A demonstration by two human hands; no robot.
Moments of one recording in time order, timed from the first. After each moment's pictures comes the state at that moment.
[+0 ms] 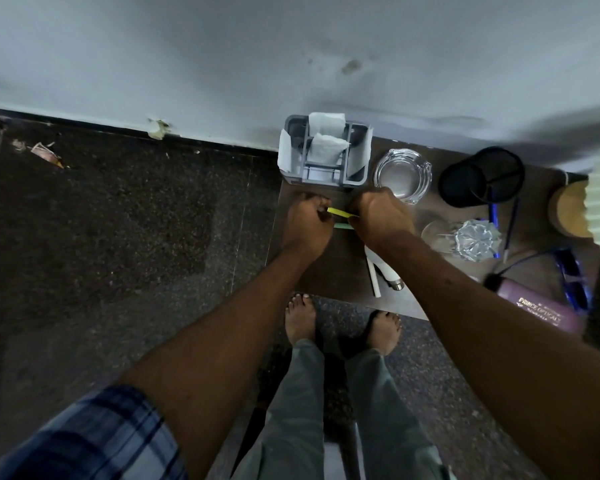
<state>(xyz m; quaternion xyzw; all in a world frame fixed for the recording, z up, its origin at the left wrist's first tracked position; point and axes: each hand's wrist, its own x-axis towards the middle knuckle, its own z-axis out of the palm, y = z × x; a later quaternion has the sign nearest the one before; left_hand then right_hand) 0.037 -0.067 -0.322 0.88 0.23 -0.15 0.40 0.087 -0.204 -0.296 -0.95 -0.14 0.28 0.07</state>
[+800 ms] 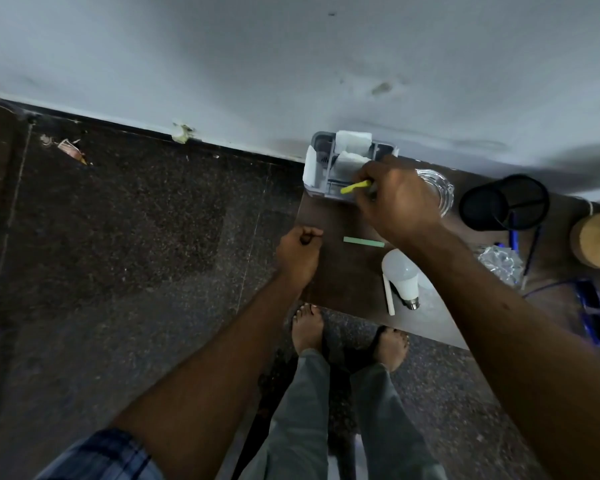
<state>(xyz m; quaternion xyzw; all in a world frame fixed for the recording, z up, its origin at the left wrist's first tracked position) 0.002 -0.033 -0.347 0.70 0.44 -0.17 0.54 0.118 -0.171 -0.234 -0.95 -0.16 0.16 0.21</state>
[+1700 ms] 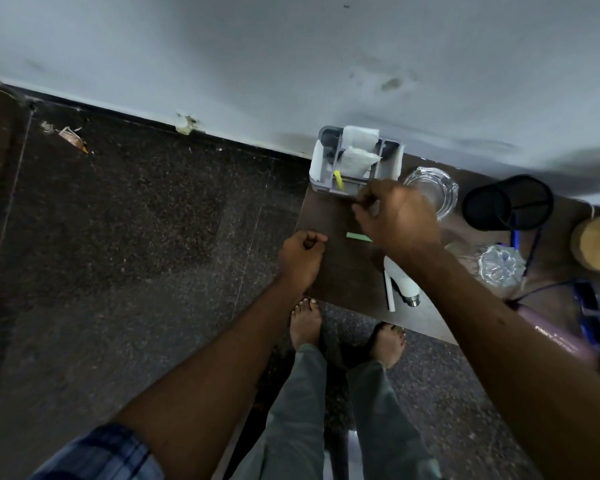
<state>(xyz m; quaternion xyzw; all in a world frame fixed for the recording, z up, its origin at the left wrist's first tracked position) -0.015 -0.034 -0.363 0.69 0.43 -0.18 0.55 0.090 -0.178 -0.239 -0.95 -0.16 0.17 0.22</state>
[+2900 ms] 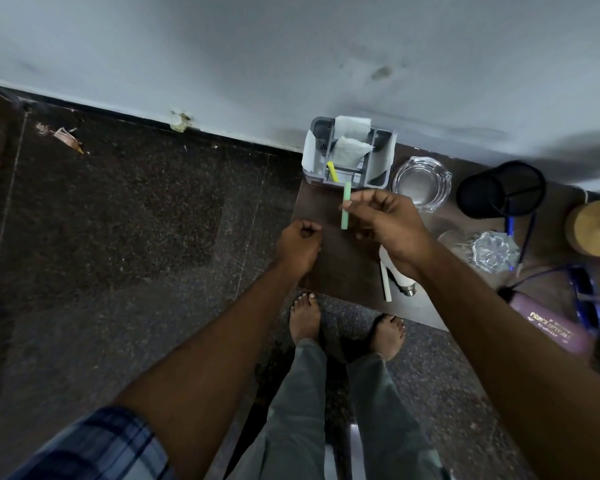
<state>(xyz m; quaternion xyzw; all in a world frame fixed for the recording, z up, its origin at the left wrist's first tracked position) -0.004 -0.038 -0.350 0.67 0.45 -0.20 0.56 0.068 -0.183 -0.247 -0.68 0.17 0.35 0.62</state>
